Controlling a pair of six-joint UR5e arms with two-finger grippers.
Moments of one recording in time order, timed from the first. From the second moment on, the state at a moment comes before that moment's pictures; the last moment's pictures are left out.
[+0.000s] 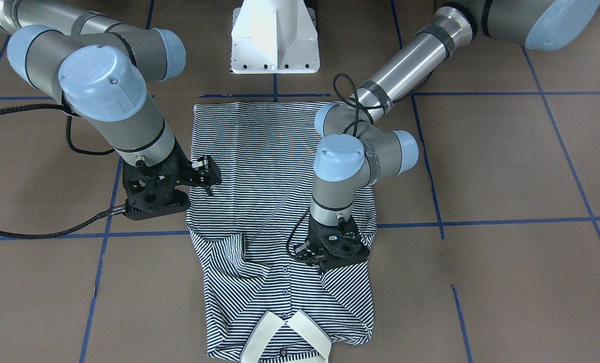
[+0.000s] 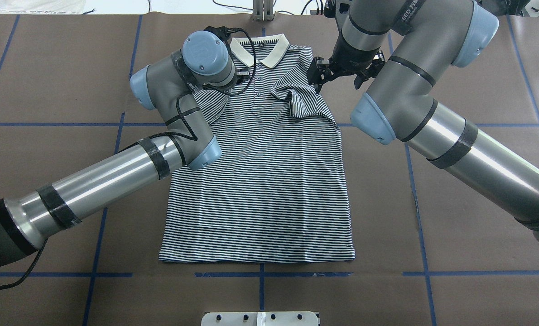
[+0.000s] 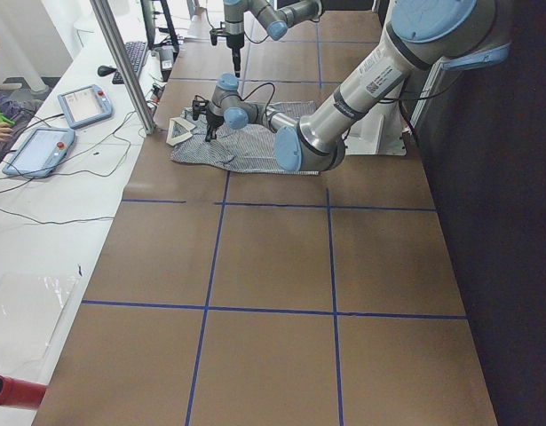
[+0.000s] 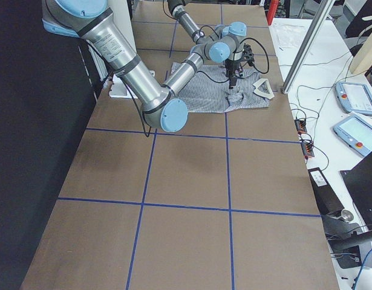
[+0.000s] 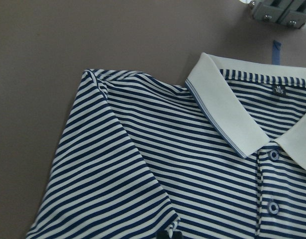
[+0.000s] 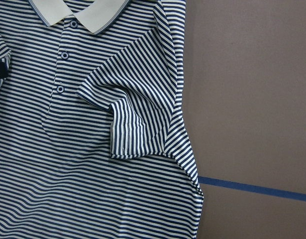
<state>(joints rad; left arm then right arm) -0.70 -2.58 -0.90 -2.17 -1.68 -1.34 0.86 -0.81 1.58 -1.69 2.13 0.77</state>
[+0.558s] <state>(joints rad) -0.70 -2.59 -0.86 -2.28 -1.68 -1.34 0.86 -0.81 1.58 -1.69 2.13 0.77</state>
